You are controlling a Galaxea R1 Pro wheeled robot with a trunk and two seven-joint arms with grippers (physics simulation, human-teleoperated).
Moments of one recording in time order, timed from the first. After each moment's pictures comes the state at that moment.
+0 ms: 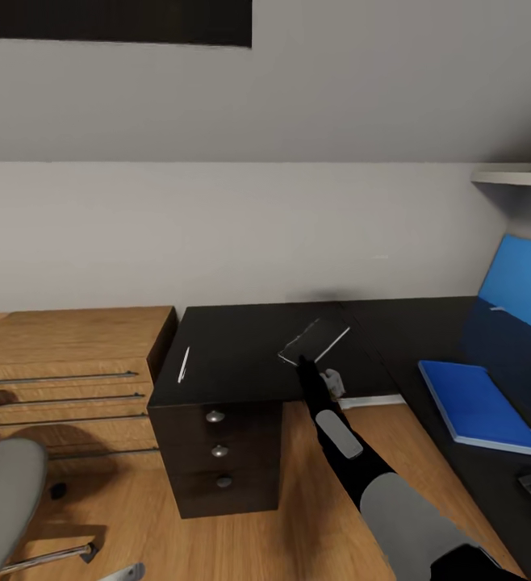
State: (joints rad) left arm 0.04 -0.01 0.08 -1.02 0.24 0.27 0.24; right arm -0.75 0.14 0.30 -0.60 -1.36 -0.26 0.18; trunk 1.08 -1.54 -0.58
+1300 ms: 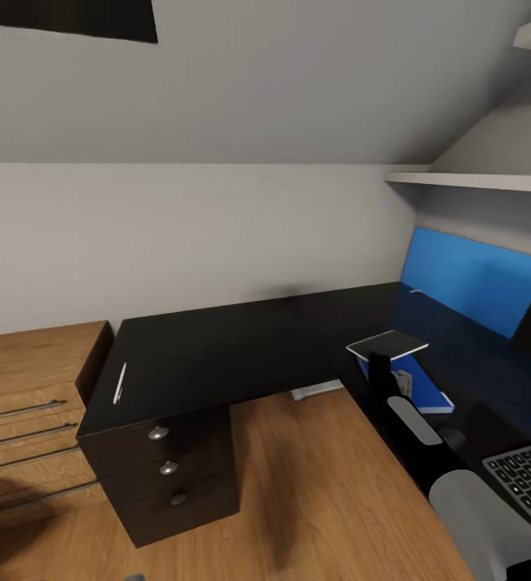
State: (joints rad) left arm 0.04 -0.01 0.08 -0.97 0.24 0.27 0.24; right arm -0.74 -0.13 0.25 -0.75 -1.73 -0.25 0.03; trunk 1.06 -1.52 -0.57
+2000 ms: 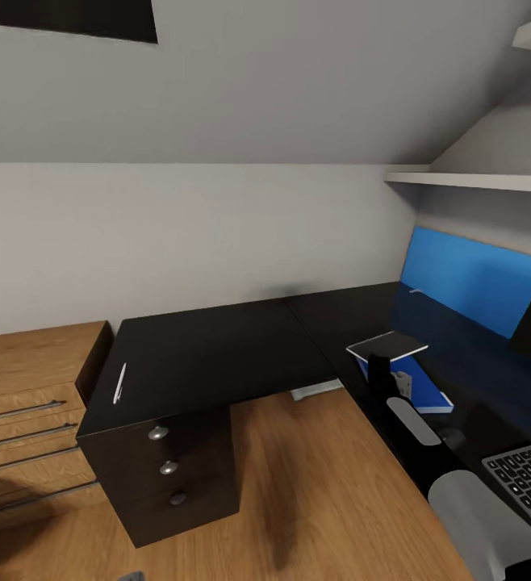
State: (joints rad) left arm 0.04 -0.01 0.08 -0.97 0.24 0.23 0.24; right arm -0.74 -0.13 0.25 -0.74 -1.73 -0.26 0.03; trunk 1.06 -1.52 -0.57
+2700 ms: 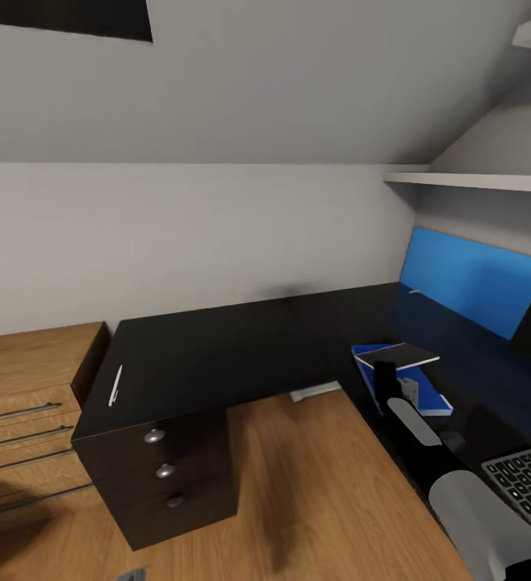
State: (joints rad) left arm 0.04 -0.01 0.07 -0.97 0.24 0.19 0.24; right arm -0.74 -0.13 0.24 -0.74 -1.73 -0.34 -0.06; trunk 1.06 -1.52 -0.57
